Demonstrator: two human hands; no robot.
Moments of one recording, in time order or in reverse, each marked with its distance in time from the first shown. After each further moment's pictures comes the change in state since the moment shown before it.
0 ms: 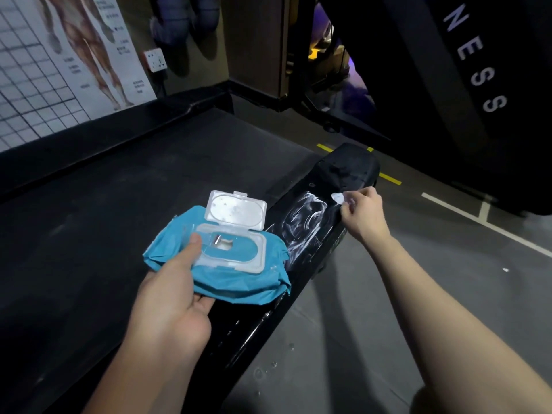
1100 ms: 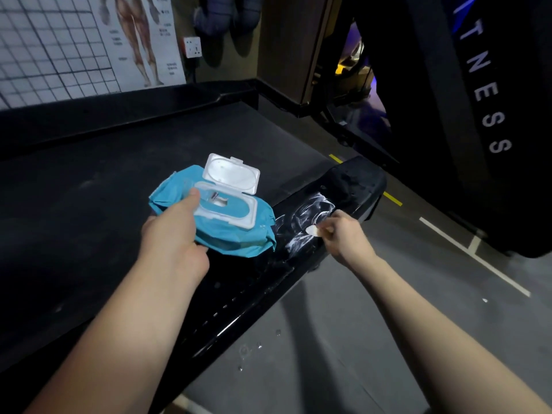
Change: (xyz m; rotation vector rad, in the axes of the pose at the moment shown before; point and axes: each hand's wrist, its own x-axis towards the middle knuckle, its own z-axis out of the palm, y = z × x) left_hand 0.026 0.027 -0.018 -0.104 0.067 0.057; right_hand -0.069 -0.056 -0.016 -0.148 -0.242 -0.349
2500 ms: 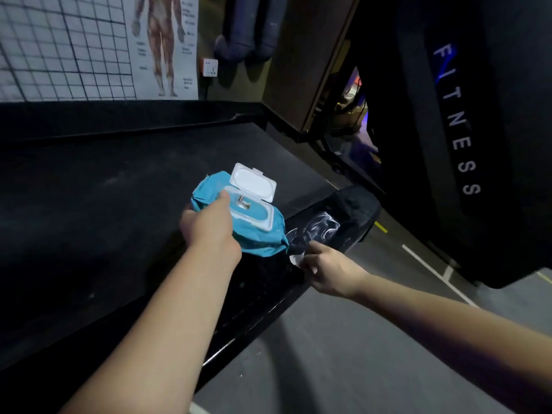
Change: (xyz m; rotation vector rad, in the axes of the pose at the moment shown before) left_hand -0.021 0.031 -0.018 -0.104 0.017 0.035; right_hand -0.040 -0.074 -0.013 -0.163 -0.298 -0.478
